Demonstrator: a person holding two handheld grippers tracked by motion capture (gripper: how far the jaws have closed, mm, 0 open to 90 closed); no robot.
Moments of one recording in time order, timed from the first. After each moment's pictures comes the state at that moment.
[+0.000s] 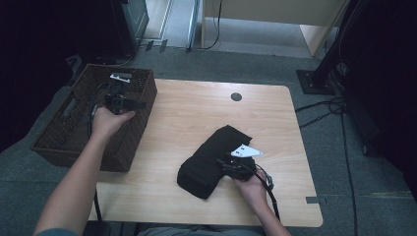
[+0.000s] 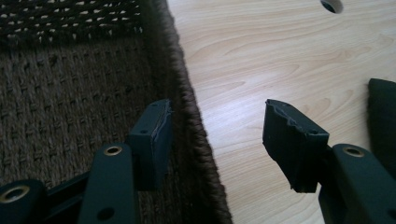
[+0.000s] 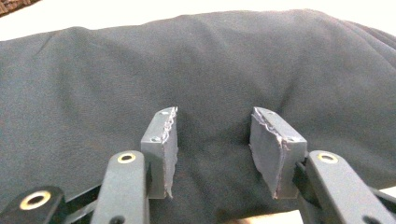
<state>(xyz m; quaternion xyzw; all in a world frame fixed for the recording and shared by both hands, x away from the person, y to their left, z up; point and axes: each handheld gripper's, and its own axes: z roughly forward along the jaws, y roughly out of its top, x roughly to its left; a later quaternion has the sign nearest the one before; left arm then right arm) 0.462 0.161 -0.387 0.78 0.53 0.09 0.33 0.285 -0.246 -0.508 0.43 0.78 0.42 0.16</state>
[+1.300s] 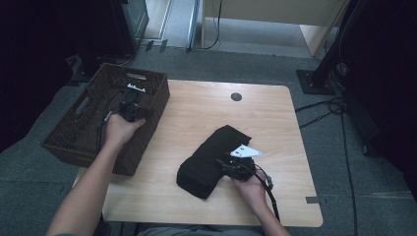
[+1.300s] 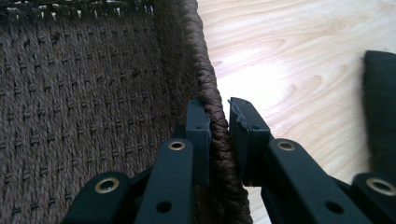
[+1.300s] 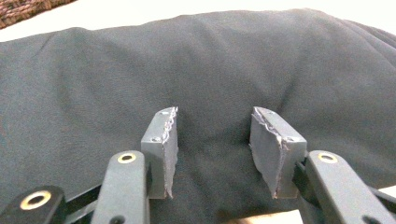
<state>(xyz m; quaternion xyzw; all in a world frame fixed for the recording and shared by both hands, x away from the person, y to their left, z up) 0.448 0.120 -0.406 0.80 0.50 0.09 0.31 0.284 -0.244 -0.509 0.43 0.78 0.42 0.16</state>
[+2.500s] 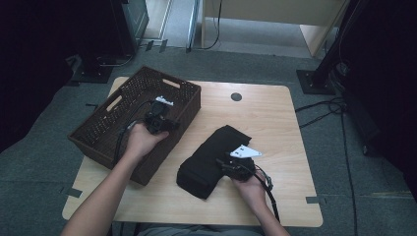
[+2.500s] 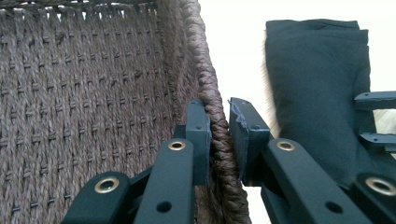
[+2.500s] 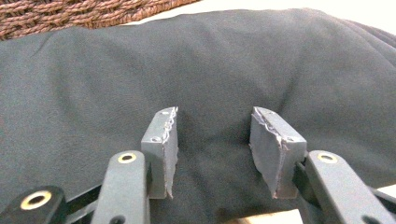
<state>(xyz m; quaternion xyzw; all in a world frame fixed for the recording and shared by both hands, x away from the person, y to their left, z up) 0.409 0.048 -0.408 0.85 0.41 0.05 0.33 0.283 -0.243 -0.509 0.43 0.78 0.42 0.16</state>
